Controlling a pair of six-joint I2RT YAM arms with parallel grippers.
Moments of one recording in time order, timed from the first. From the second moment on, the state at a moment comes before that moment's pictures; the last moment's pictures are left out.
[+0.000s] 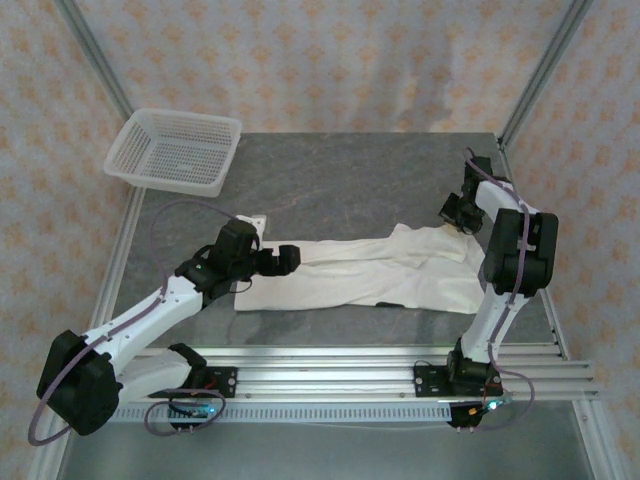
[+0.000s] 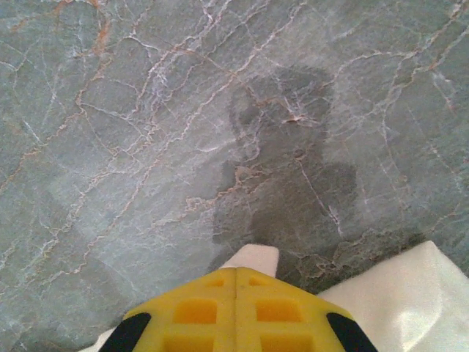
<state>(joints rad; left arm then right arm) -0.50 1.09 0.67 -0.30 0.09 -0.53 -0.15 1.93 1.37 -0.72 -0.08 0.41</state>
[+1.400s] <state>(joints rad) -0.50 1.12 0.67 -0.30 0.07 -0.54 -0.13 1.94 1.38 -0.76 -0.04 0.37</state>
